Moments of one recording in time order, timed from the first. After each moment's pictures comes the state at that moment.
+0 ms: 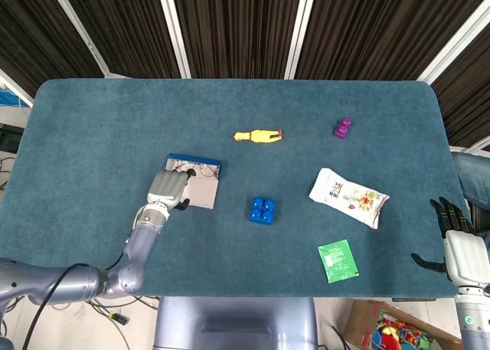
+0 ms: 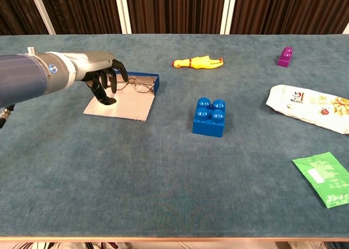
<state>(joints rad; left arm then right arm) -1.00 -1.60 -0.14 -1.52 0.50 1.04 0.67 0.08 -1.11 0.12 -1.70 -1.32 1.40 -0.03</state>
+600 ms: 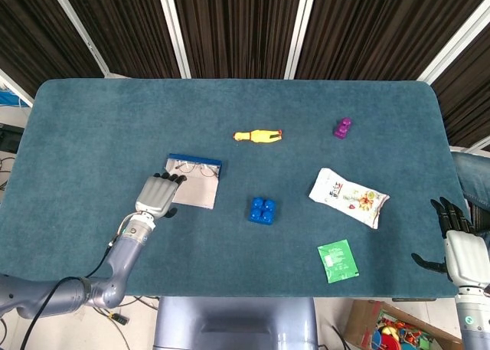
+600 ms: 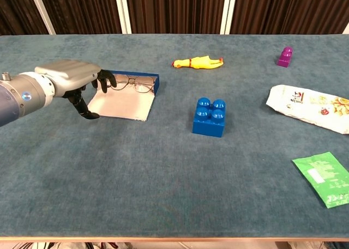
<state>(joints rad) -0.88 -1.65 -0.02 -1.39 0.81 1.07 0.56 0.08 -1.11 0.12 -1.70 -1.32 1.40 -0.03</state>
